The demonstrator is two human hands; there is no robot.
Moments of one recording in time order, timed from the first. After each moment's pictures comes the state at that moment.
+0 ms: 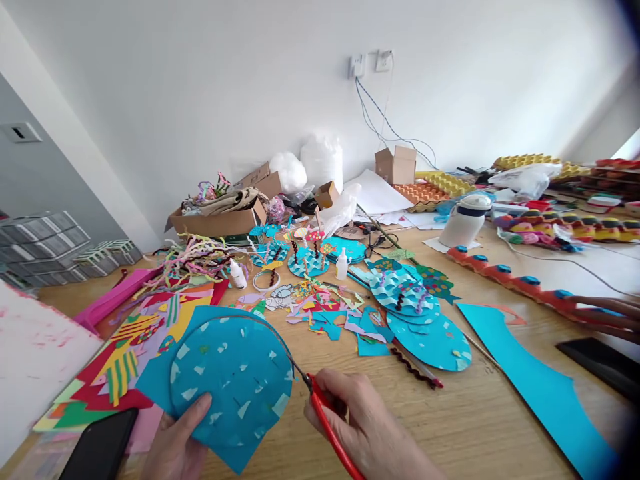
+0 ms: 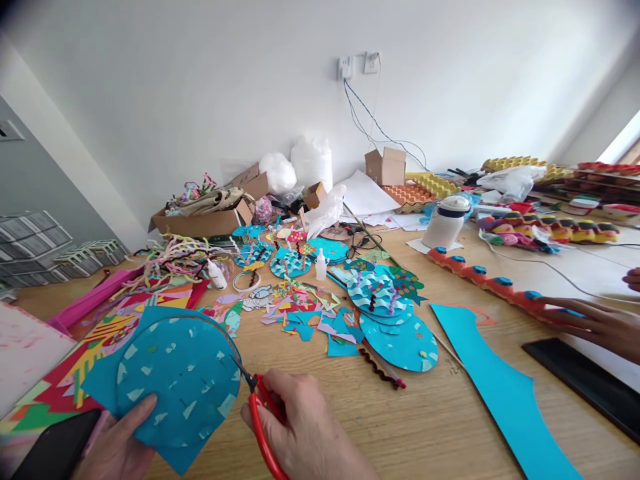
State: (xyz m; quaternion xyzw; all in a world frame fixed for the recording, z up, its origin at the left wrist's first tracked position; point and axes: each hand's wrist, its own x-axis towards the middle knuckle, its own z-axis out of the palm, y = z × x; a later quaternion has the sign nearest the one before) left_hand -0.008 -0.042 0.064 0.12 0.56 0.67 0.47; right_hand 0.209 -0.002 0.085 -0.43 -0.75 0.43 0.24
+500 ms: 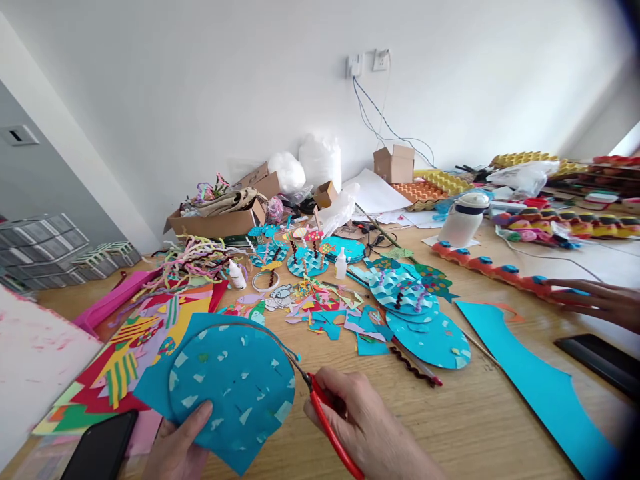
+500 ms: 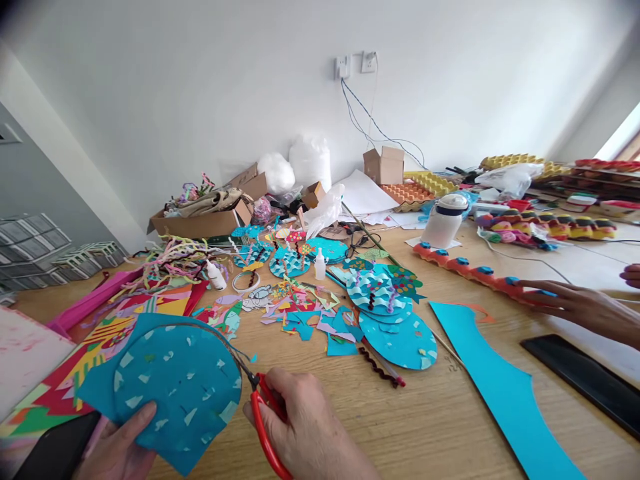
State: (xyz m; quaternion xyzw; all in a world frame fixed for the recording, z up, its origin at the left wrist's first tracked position) left_hand -0.005 -0.045 0.068 0.13 0.58 0.65 0.46; right_hand 0.212 -0.002 0.081 -0.45 -0.76 0.41 0.23
